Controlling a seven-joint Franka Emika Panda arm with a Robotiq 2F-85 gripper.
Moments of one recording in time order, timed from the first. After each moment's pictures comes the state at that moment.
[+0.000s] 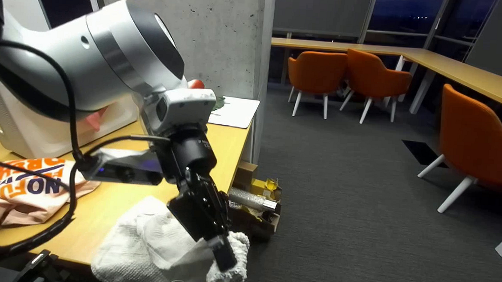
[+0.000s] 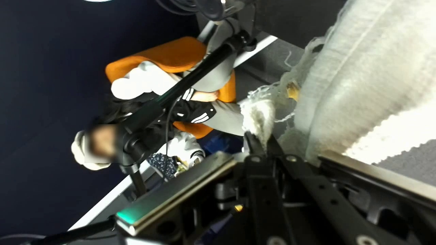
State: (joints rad) arm 0.05 0.32 -0.15 -2.24 -0.71 1.73 1.74
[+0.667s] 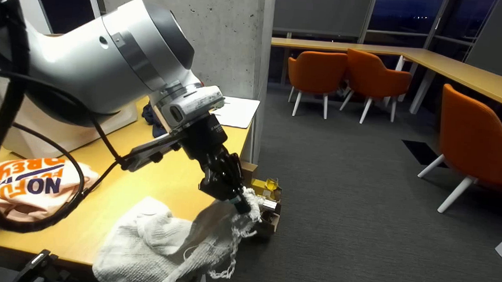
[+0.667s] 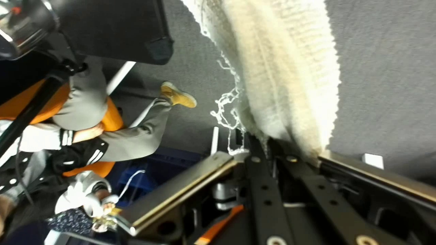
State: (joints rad) arm 0.01 0.32 -0.15 -2.22 -0.82 2.20 1.98
